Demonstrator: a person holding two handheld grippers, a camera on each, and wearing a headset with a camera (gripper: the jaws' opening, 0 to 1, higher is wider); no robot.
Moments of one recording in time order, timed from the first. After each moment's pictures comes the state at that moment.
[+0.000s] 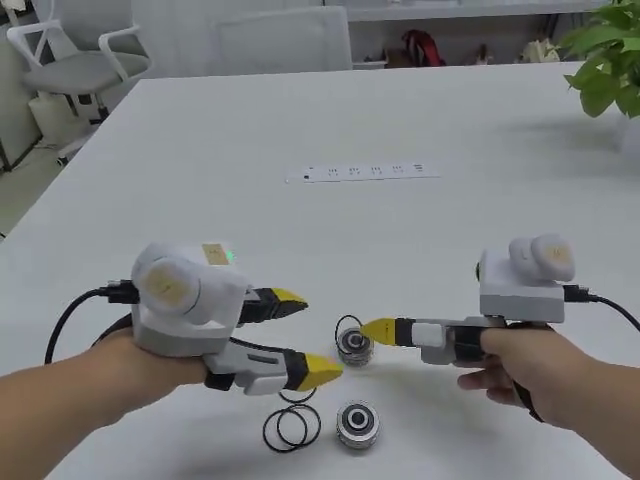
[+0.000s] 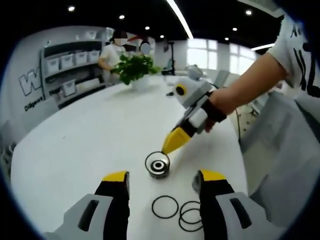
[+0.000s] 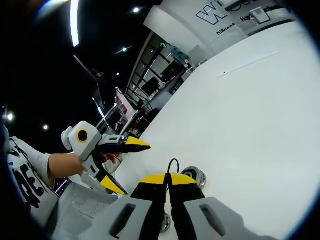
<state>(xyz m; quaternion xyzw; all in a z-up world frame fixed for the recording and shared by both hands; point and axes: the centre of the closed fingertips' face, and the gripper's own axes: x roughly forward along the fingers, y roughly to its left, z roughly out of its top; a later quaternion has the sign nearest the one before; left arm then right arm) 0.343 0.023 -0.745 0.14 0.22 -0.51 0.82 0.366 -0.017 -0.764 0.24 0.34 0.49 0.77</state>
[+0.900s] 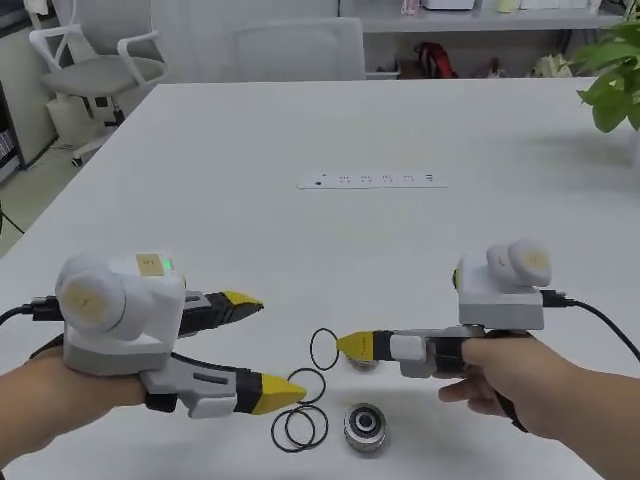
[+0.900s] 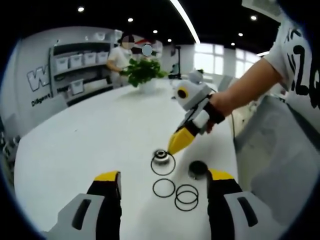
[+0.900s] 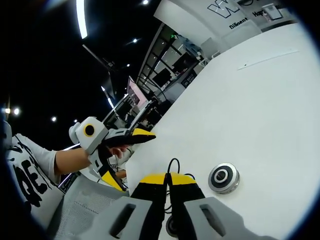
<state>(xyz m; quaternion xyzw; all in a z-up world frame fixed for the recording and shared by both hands) 0.320 0.063 -0.732 0.12 0.21 -0.48 0.84 0.335 0.021 -0.752 0.22 0.35 0.54 0.73</state>
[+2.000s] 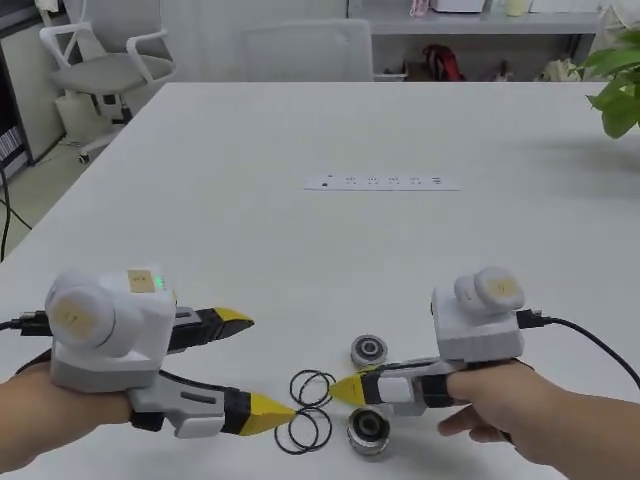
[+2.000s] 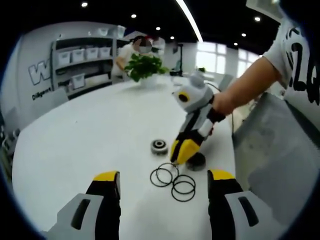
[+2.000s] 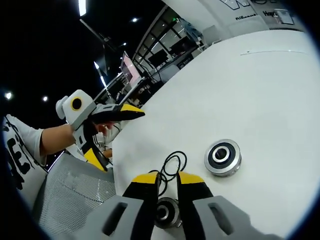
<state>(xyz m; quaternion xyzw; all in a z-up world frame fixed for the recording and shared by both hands) 0.310 0.073 -0.745 0.11 0.23 -0.48 0.84 0.321 0.022 -0.797 0.13 0.39 0.53 0.74</state>
